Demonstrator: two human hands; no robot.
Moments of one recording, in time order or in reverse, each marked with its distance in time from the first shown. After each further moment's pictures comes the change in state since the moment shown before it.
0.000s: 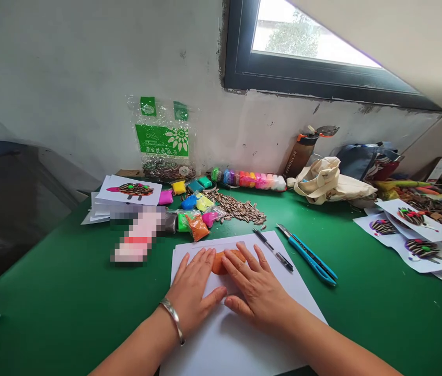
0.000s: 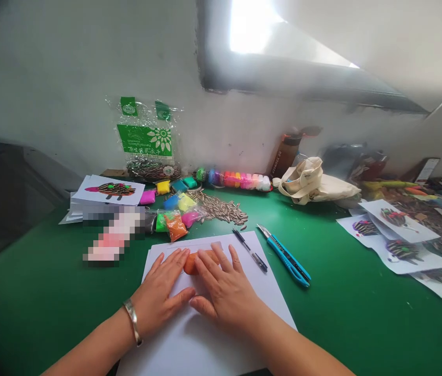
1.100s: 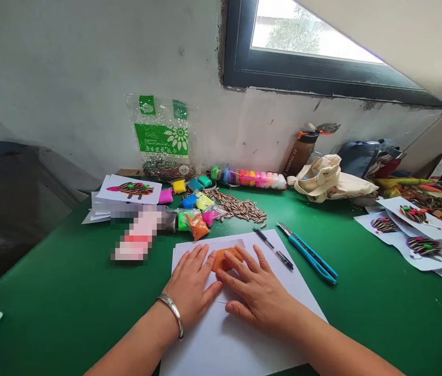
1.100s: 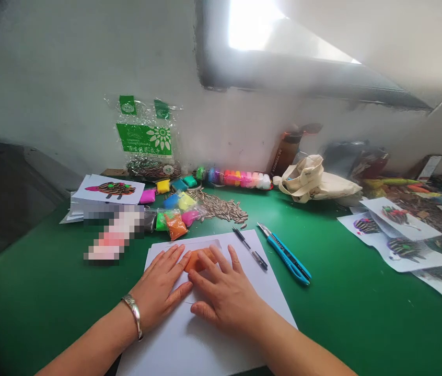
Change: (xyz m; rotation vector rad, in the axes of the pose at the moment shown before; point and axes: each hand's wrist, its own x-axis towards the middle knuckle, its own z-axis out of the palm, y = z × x) left_hand 0.001 -0.006 0.002 0.085 0.076 0.029; right_hand -0.004 0.000 -0.007 -0.004 -0.040 -0.063
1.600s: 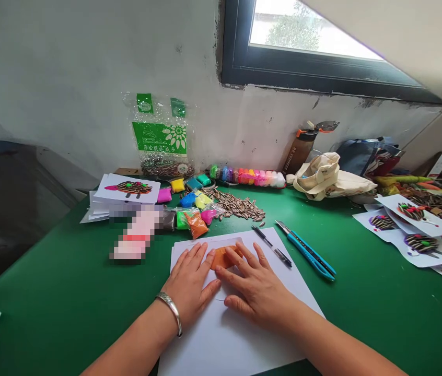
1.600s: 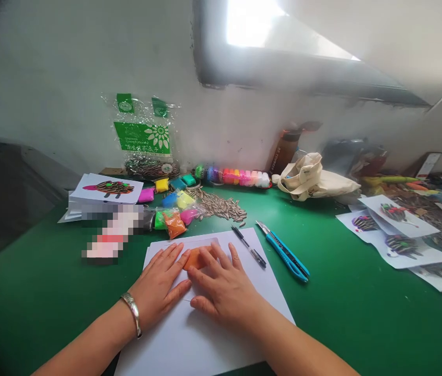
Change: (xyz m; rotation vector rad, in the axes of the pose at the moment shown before) left_hand -0.001 -0.001 0.003 0.012 0.027 0.011; right_hand -0.001 0.002 0.000 0.005 0.023 0.031
